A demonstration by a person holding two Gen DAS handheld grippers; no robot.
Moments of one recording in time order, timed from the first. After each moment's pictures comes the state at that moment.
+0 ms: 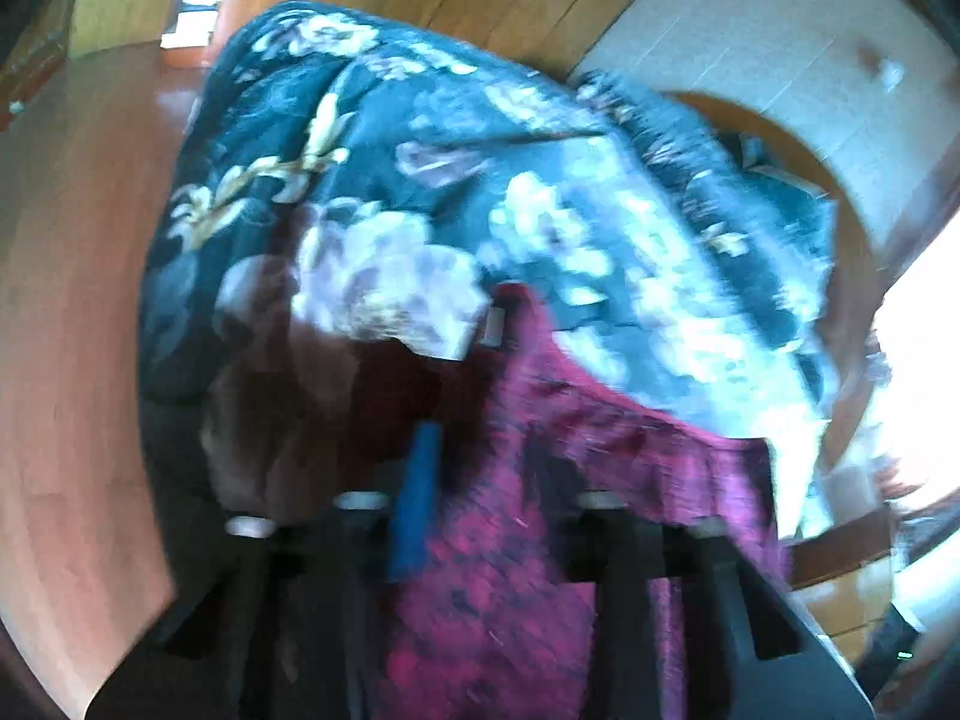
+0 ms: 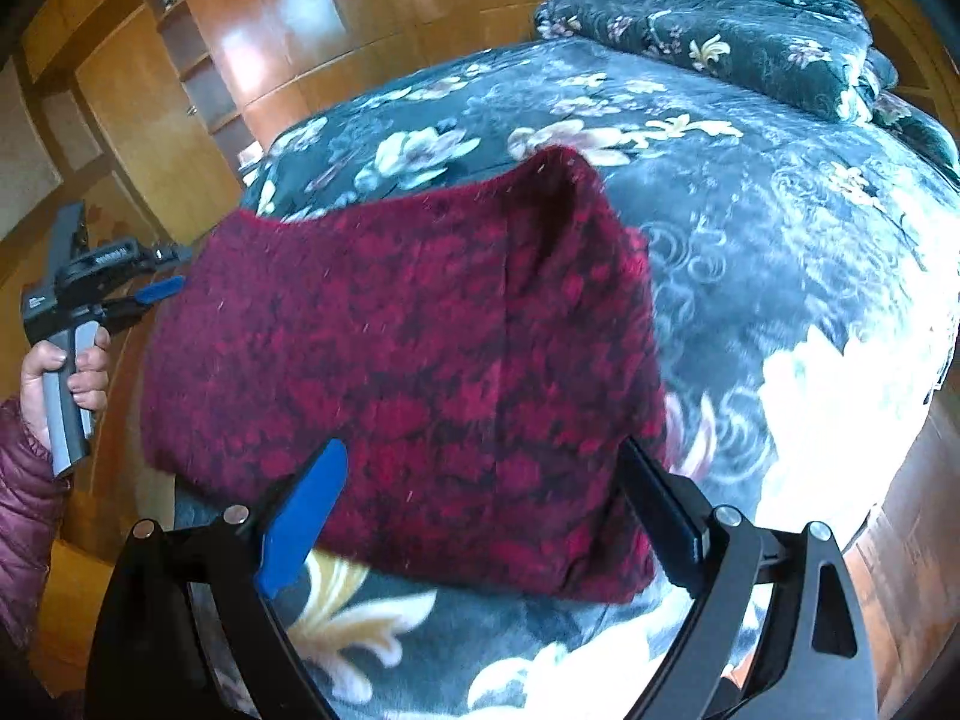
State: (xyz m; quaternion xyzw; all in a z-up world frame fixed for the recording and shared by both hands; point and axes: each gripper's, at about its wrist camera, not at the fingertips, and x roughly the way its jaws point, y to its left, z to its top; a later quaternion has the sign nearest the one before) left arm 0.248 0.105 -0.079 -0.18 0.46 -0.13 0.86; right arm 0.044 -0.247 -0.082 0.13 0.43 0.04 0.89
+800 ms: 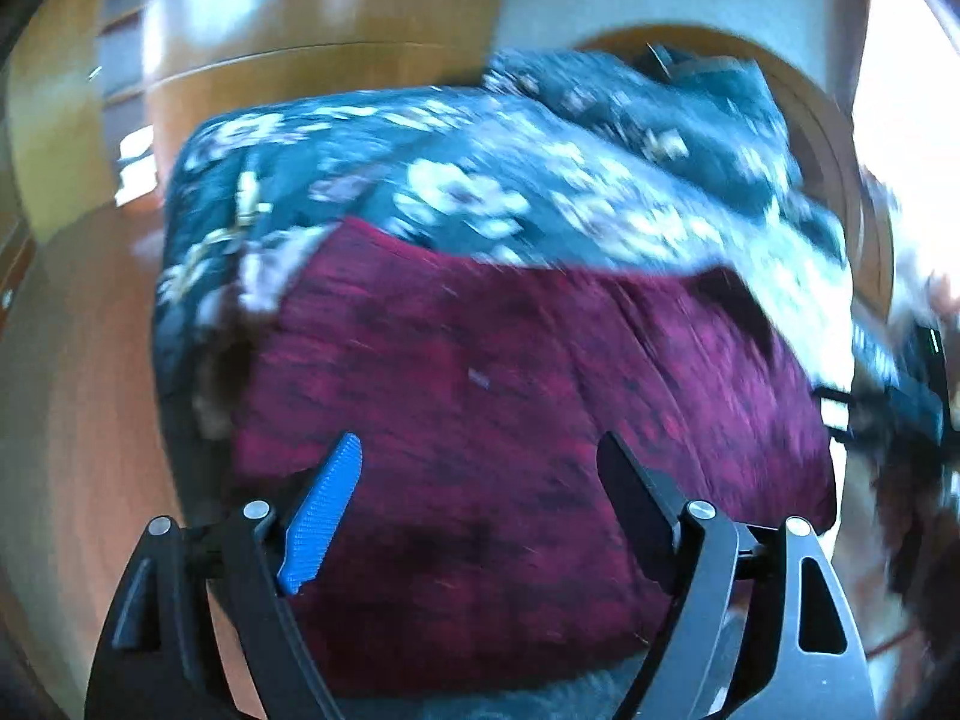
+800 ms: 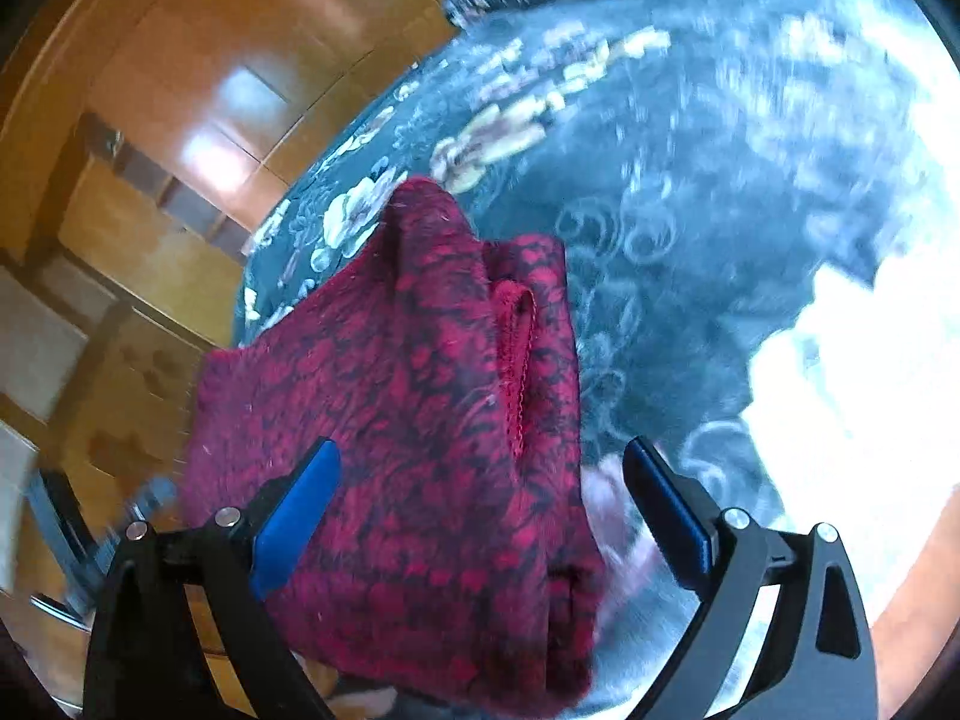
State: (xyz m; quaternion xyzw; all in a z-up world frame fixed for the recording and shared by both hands) left arm 0.122 0.017 -0.068 0.02 0.39 -0.18 0.90; right arm 0.097 -0.348 -0.123 0.34 0.42 0.07 0.84
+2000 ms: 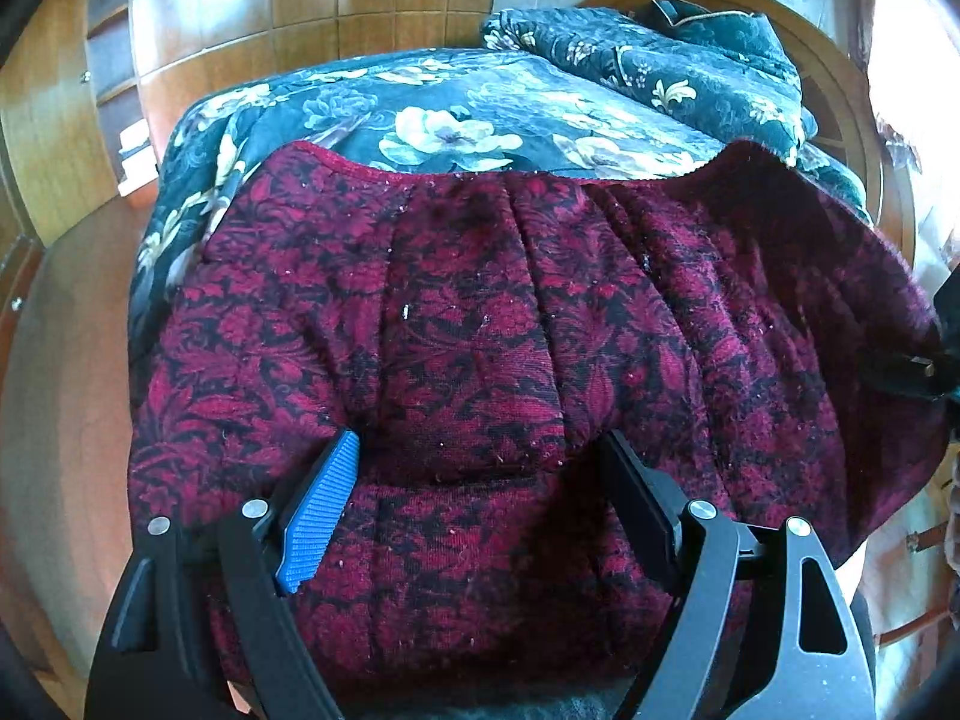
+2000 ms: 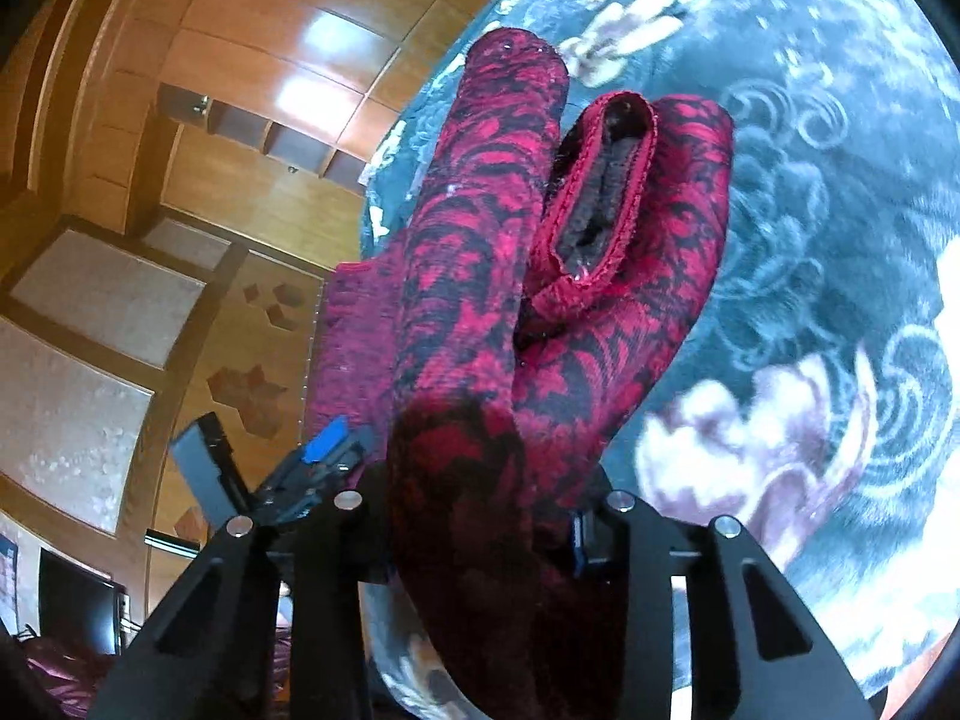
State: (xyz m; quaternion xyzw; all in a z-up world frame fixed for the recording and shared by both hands) left arm 0.127 -0.008 -0.106 0.03 0.43 -0.16 0.89; right arm 0.104 -0.305 -0.115 0.38 0.45 0.24 0.77
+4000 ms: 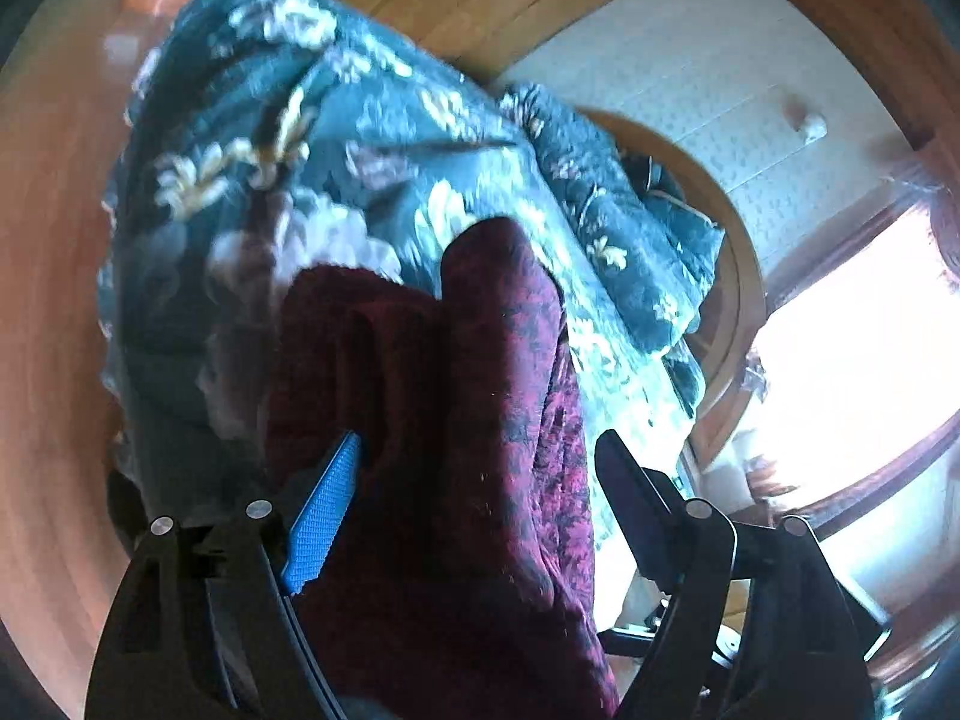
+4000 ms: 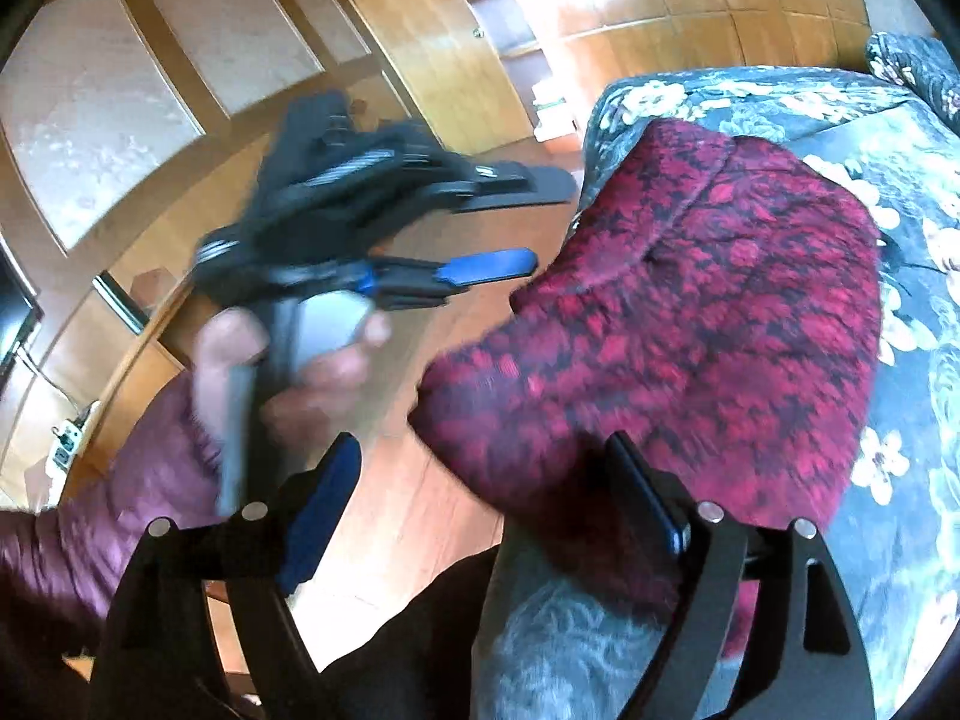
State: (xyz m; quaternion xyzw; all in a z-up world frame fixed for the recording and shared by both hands) left arm 0.205 0.174 -0.046 -0.31 0.44 -0.28 0.79; right arm 0.112 -0.026 -0.031 0.09 0.40 0.38 0.83
